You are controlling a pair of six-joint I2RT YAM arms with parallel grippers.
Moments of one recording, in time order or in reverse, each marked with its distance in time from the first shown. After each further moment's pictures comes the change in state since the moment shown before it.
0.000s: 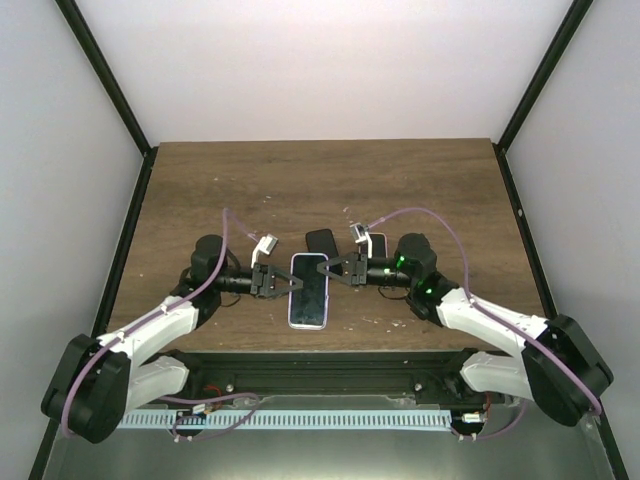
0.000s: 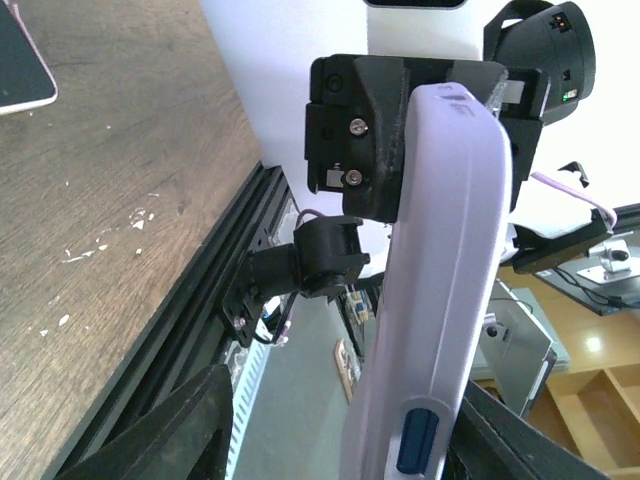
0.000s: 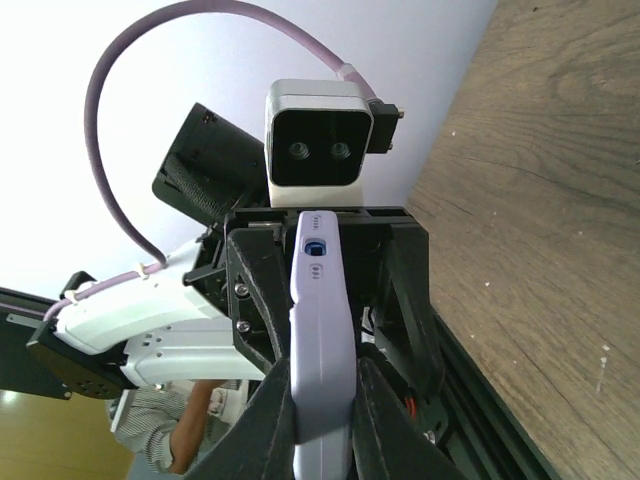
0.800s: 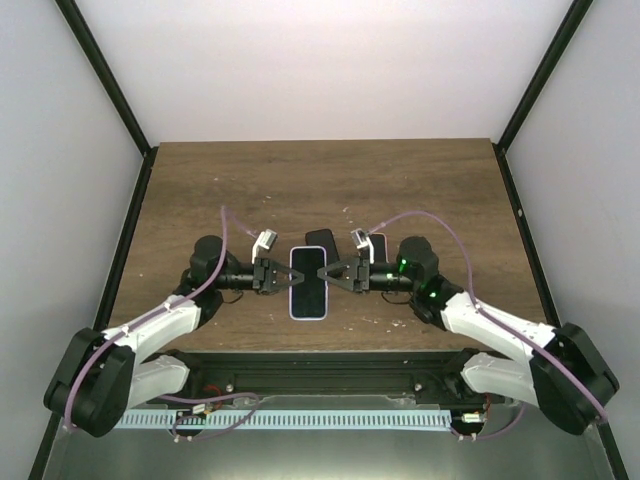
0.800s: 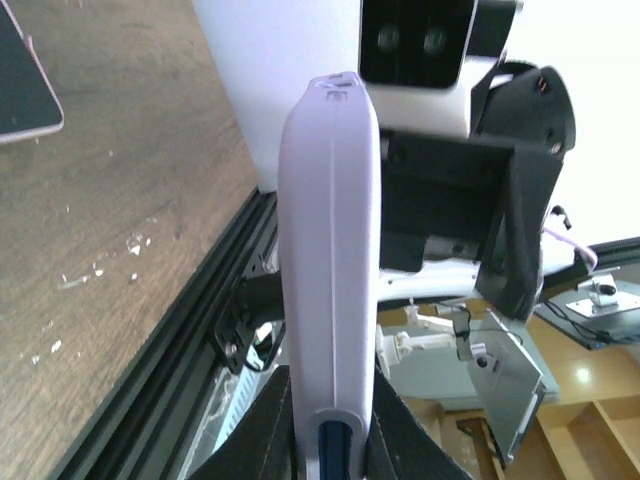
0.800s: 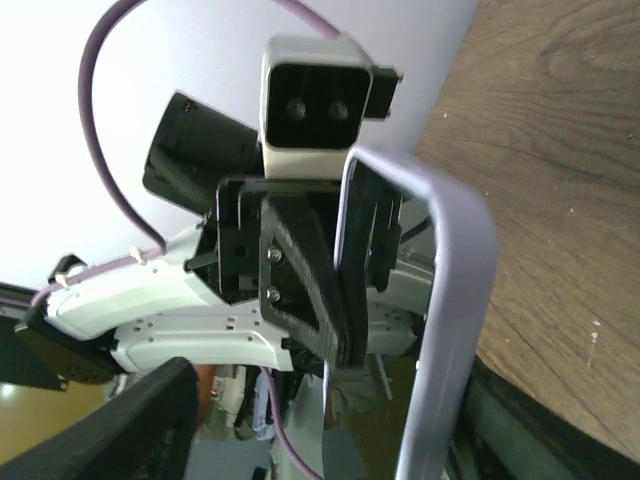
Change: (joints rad) left arm -0.004 0.034 -0.029 0.180 -0.043 -0.141; right arm 0.000 -0.011 -0.003 -0.052 -0.018 -0.014
